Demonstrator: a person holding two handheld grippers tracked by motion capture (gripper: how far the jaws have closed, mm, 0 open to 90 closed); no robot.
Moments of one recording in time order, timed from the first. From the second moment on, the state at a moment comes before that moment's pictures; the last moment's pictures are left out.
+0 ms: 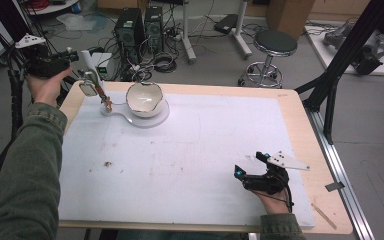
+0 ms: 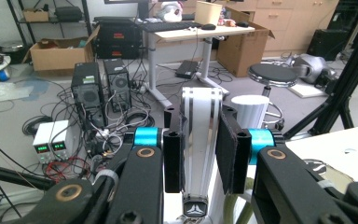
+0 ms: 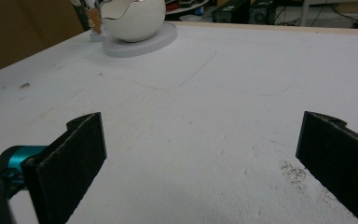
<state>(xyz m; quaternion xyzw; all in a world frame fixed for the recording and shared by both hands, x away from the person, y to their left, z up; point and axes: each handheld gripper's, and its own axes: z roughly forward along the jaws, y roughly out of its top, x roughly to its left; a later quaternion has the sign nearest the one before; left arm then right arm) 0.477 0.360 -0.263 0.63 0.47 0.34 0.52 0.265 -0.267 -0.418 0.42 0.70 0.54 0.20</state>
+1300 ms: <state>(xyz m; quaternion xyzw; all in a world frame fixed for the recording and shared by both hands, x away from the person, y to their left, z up) 0.440 0.361 -0.271 0.61 0.53 0.26 0.52 0.267 -0.266 -0.417 0.42 0.70 0.54 0.20</state>
